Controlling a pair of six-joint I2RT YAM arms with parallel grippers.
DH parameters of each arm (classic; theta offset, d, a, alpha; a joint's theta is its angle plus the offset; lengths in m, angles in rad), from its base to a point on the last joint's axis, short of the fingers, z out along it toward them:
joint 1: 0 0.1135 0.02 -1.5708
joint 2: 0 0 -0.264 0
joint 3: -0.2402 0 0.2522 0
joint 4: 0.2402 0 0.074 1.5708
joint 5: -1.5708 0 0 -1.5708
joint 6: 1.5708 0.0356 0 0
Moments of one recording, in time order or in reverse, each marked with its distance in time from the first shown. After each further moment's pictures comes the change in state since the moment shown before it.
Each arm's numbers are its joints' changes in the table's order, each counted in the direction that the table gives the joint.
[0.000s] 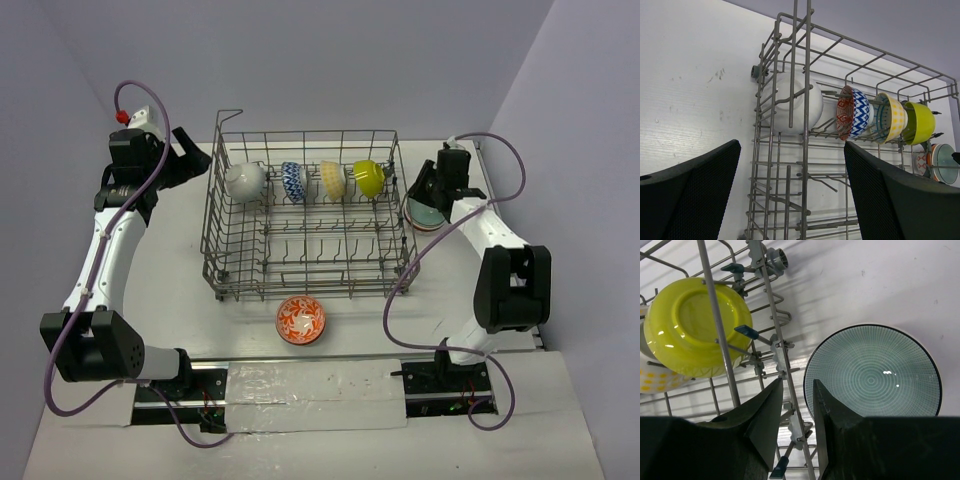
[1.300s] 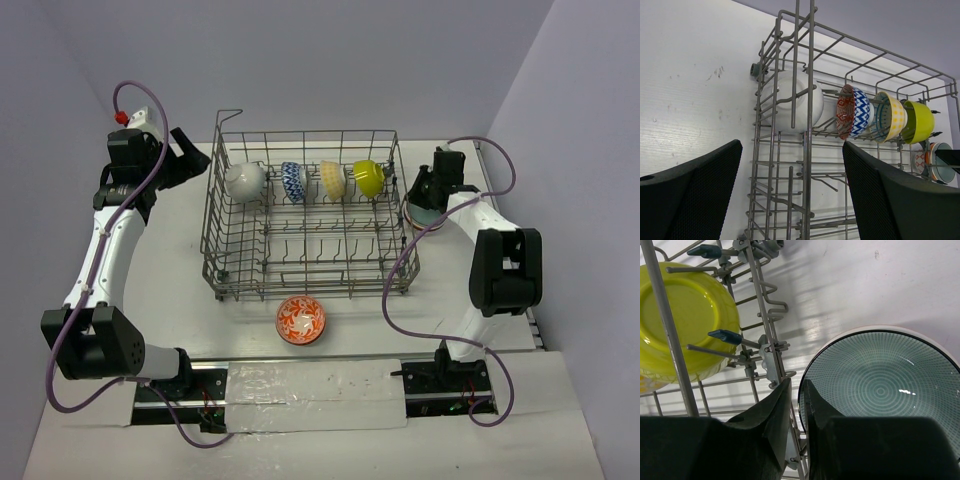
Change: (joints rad) left arm 0.018 0.014 0.000 -0.003 -0.028 -0.004; right arm -0.010 0.127 -0.043 0.002 0.074 -0.008
